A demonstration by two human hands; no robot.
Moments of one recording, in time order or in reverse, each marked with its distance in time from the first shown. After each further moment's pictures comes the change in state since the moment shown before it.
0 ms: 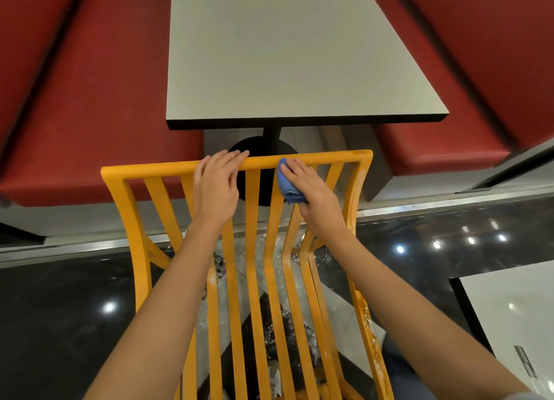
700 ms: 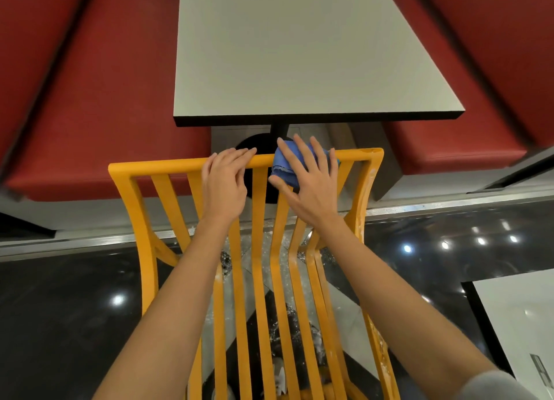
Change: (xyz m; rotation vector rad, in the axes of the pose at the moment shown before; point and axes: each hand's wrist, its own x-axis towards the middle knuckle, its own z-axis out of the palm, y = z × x) left_hand 0.001 0.000 0.005 -0.027 0.017 -0.024; right_hand 0.031 -0.008 0.022 -0.369 0.165 0.050
